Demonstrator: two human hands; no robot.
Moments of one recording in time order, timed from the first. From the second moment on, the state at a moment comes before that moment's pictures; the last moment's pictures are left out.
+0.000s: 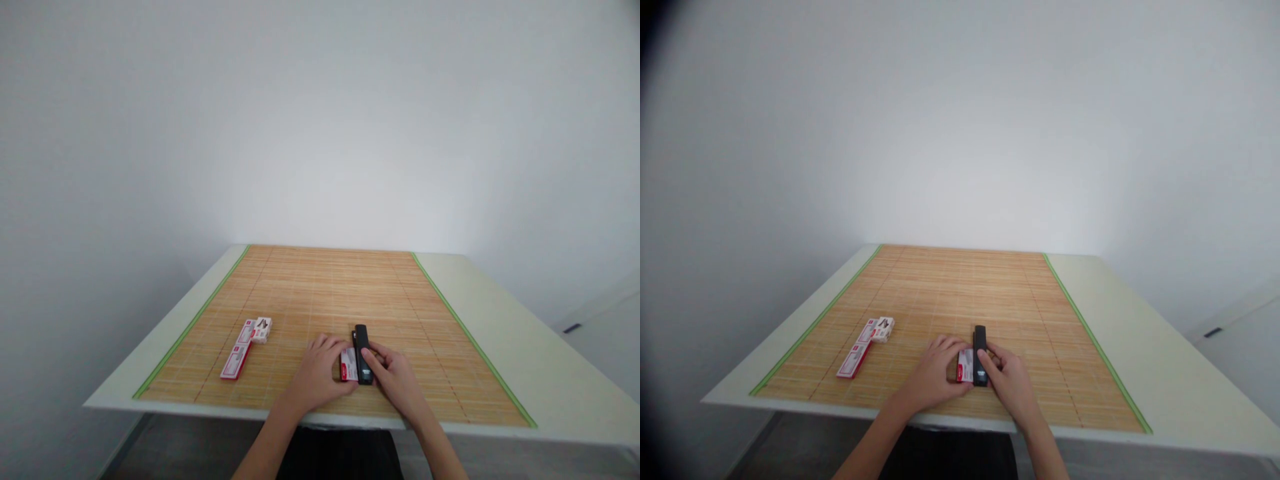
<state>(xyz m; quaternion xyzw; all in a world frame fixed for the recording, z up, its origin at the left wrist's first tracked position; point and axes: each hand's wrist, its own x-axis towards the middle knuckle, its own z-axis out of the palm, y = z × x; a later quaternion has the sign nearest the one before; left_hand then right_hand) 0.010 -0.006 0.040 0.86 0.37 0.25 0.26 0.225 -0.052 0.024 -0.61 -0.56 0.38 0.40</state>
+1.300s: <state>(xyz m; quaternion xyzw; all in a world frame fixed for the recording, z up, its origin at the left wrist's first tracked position) -0.032 0.007 0.067 0.71 0.54 0.35 0.29 0.229 -0.050 0.013 -0.64 -0.56 0.36 0.40</state>
